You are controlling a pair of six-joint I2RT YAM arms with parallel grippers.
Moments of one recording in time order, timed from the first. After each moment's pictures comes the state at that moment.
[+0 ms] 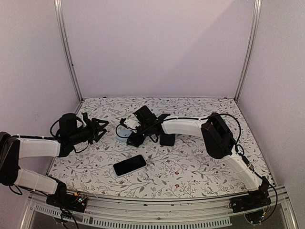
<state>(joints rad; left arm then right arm) -0.26 1.26 0.41 0.52 0.40 -1.15 0.92 2.61 2.16 -0.34 -0.14 -0.25</state>
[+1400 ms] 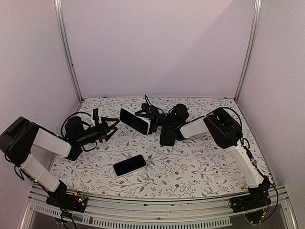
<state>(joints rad) -0.35 1.51 0.39 0.98 0.53 -1.08 0.72 2.57 1.74 1.32 -1.10 1.91</state>
